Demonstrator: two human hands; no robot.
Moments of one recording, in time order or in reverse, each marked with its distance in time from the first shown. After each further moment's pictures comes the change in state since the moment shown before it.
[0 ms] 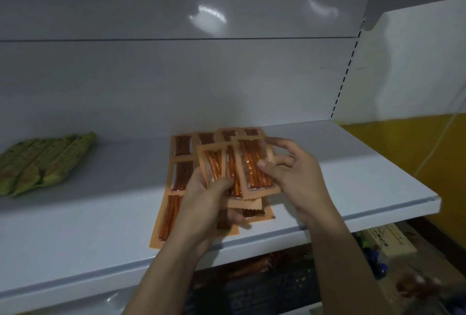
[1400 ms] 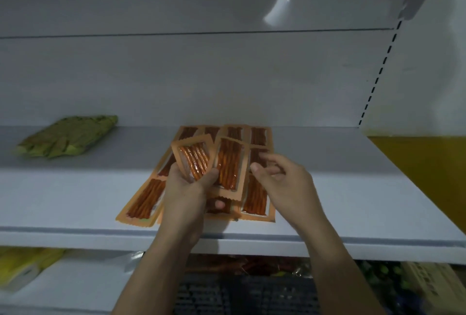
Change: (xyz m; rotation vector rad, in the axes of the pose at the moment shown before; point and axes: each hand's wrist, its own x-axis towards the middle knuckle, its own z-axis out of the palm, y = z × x) left_hand 0.010 -0.029 0.068 0.088 0.514 0.153; right_hand 0.026 0.029 -0.065 -0.346 -0.249 -0.072
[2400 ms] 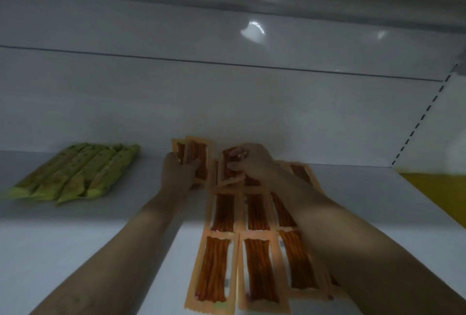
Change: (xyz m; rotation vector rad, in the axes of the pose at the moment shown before) left_hand 0.224 0.025 -0.120 0.268 0.143 0.024; right_hand 0.203 -0.054 0.162 -0.120 -0.124 0.058
